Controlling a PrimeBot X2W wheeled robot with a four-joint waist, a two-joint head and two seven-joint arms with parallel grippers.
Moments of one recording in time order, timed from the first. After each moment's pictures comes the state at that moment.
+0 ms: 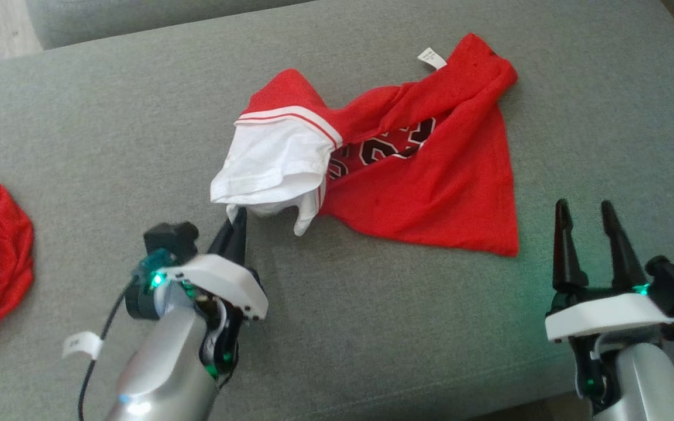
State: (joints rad) left arm -0.40 0.04 -0.43 0.69 -0.50 0.03 -0.24; right arm -0.10 -0.05 -0.02 0.22 0.24 0.13 -0.20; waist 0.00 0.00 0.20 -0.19
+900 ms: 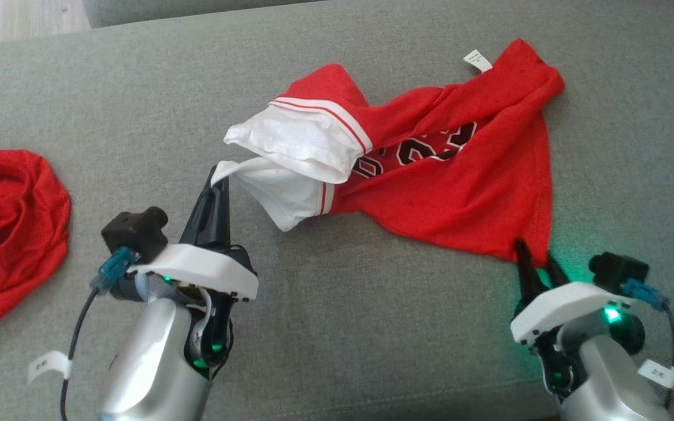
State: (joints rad) left arm -0.31 0.04 -0.31 0.36 -0.46 0.03 -0.25; right arm -0.26 -0.05 0.06 0.66 0.42 0.13 -0.08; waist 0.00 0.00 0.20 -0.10
